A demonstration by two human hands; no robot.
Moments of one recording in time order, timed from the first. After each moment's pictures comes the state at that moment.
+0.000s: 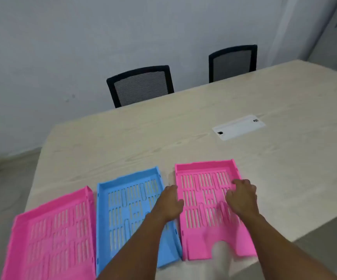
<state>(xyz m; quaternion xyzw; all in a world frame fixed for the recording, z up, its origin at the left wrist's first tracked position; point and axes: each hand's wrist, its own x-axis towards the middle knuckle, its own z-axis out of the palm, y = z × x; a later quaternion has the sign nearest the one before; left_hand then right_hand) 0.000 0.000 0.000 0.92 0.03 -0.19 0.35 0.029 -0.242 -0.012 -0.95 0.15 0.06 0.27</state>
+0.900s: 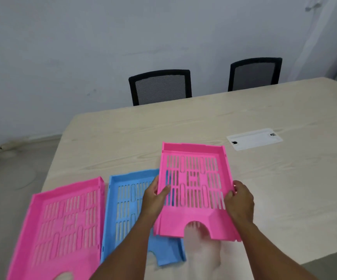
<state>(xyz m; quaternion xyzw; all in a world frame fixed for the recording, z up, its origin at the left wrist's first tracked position) -0.019 0.042 0.016 0.72 0.22 0.01 0.65 0.038 -0.207 -0.006 -0.91 0.14 -0.06 0.37</state>
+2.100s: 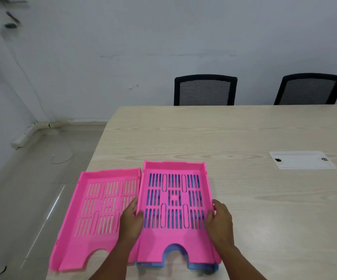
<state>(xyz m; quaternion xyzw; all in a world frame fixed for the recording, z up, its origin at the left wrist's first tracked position) -0.135 0.181 -0.027 0.73 0.39 0.07 0.56 -0.030 -0.052 -0.027 -0.91 -0.03 0.03 0.41</state>
